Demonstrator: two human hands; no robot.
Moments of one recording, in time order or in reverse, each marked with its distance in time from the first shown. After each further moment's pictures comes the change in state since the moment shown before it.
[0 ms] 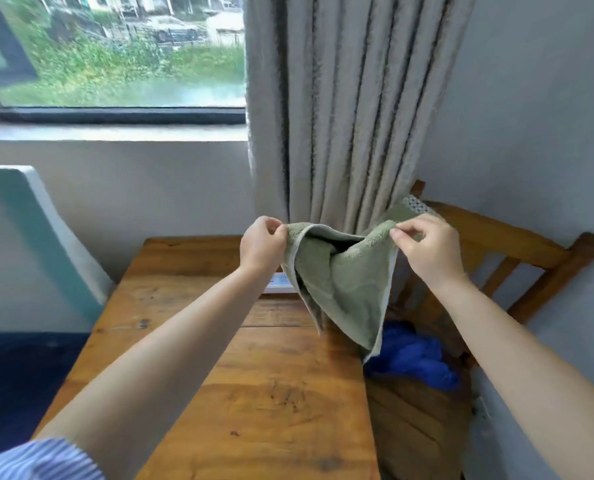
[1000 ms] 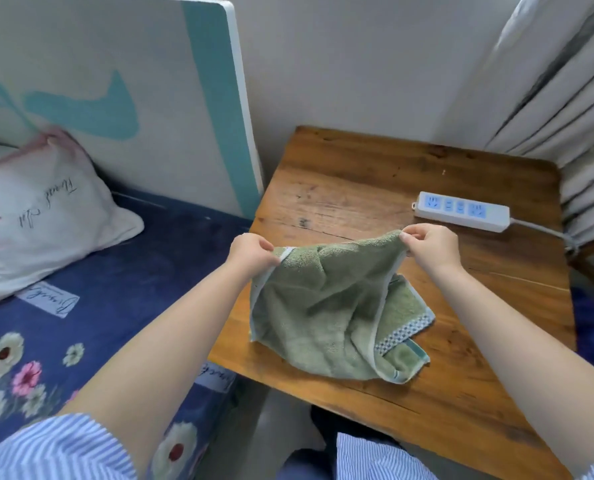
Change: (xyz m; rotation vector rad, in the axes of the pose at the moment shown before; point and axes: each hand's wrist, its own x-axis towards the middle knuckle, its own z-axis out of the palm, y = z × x) left_hand 0.006 -0.313 -0.260 0.375 -0.167 -0.576; right_hand -0.120 -0.124 0.328 0.029 -0.617 0.357
